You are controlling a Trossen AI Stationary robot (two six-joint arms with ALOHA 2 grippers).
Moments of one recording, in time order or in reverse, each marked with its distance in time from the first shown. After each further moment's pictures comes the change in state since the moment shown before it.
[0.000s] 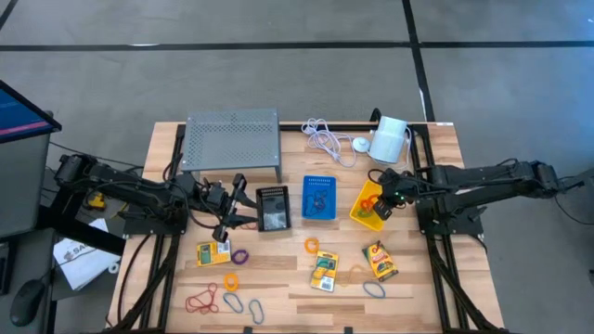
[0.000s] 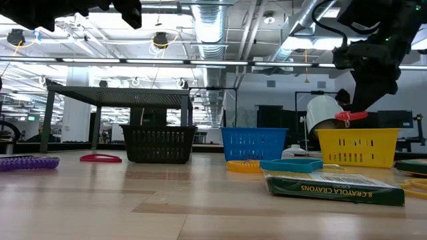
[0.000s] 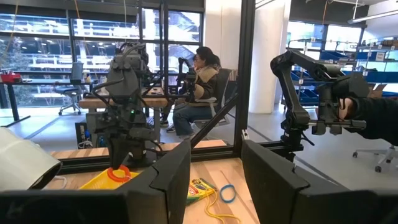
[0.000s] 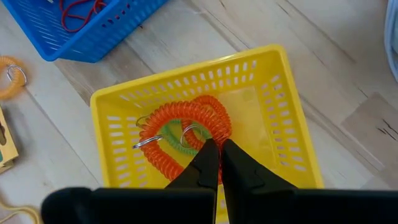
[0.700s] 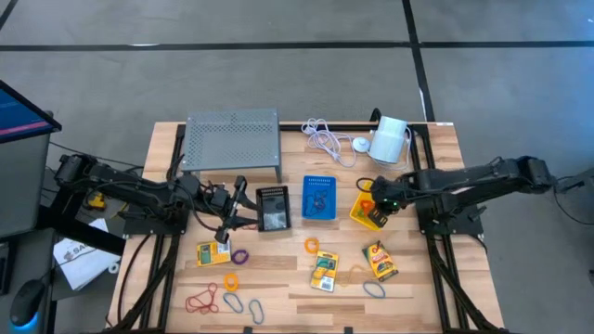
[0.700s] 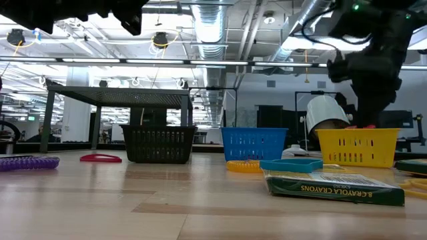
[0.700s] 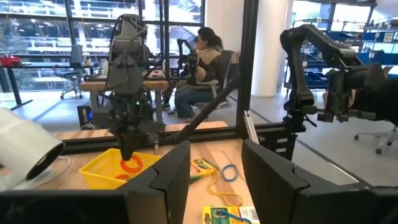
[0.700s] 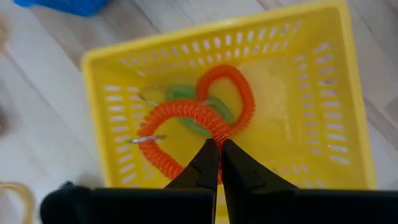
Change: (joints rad) left arm 0.000 0.000 0.000 -0.082 -0.005 0.013; right arm 0.031 0.171 0.000 0.037 -0.065 -0.004
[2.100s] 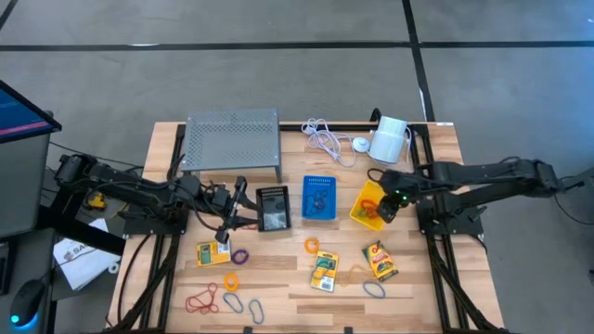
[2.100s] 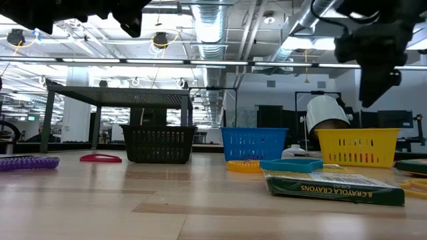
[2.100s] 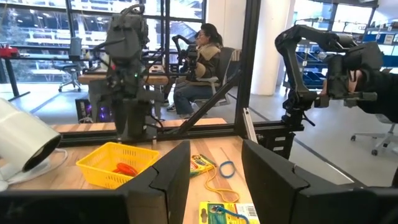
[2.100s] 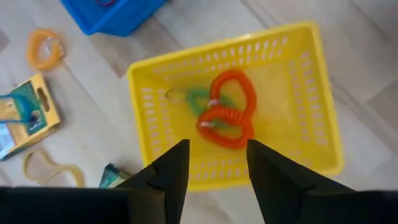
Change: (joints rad) left arm 0.000 0.000 0.000 -0.016 -0.002 -0.028; right arm -0.004 -0.158 0.095 -0.155 -0.053 0.026
